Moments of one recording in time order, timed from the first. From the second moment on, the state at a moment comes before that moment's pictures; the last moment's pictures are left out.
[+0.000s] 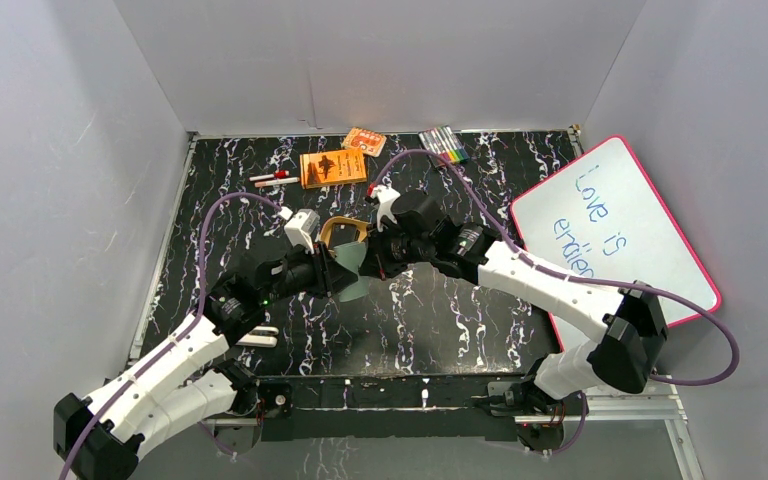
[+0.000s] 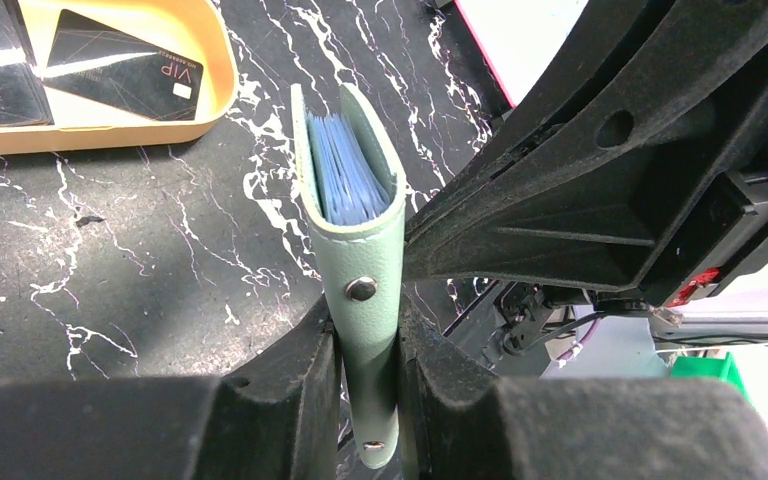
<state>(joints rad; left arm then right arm) -0.68 0.81 0.65 -0.21 0.26 -0.62 0.97 1.42 1.21 -0.42 -0.23 0.44</state>
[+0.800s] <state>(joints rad) -0.68 0.78 0.64 -0.23 0.23 -0.59 0.99 1.43 1.24 -0.42 -0.20 0.43</state>
